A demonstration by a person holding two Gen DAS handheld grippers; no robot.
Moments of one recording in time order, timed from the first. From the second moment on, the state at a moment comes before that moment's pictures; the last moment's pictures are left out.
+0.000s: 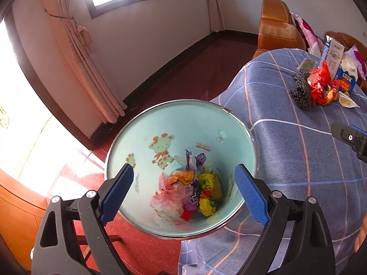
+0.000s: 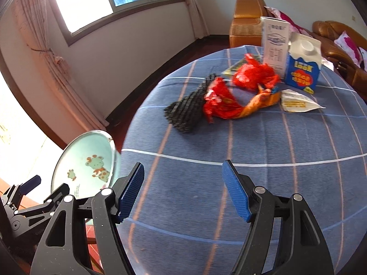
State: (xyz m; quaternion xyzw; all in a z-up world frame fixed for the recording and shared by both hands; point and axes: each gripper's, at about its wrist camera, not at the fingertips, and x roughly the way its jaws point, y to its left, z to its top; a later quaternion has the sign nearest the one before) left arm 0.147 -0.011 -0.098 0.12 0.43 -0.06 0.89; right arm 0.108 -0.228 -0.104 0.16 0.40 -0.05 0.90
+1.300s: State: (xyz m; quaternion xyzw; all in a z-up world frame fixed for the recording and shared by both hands) left arm 0.235 -0.205 -0.110 0.17 0.41 -0.23 0.86; right arm 0.180 -0.422 -0.141 -0.01 0.47 0.01 0.88
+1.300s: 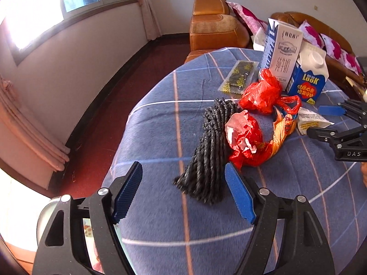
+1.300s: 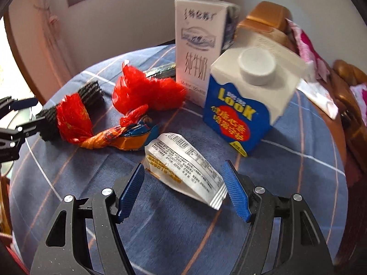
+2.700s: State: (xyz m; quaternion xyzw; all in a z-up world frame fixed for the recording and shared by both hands) left arm 0.135 -0.088 -0.065 0.10 0.40 -0.20 0.89; right arm 0.063 -0.349 -0.109 0.17 0.40 -0.08 0.90
